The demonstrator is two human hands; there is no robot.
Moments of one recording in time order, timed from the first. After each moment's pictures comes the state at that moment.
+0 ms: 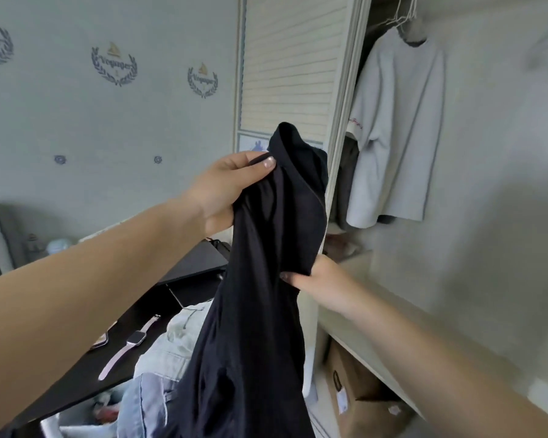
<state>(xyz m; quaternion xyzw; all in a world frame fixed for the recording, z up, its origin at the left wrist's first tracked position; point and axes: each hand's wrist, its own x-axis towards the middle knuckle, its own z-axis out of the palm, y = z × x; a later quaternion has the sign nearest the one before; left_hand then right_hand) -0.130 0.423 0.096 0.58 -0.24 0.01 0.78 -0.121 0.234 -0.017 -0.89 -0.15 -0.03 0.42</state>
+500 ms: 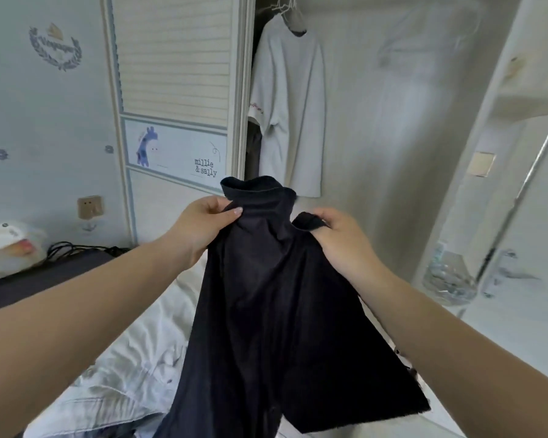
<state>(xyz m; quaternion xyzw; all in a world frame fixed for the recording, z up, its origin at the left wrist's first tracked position) -0.065 0.360 0.021 0.65 -0.24 -0.06 0.72 -0.193 0.176 0.037 -0.84 0.03 -0.27 0.48</state>
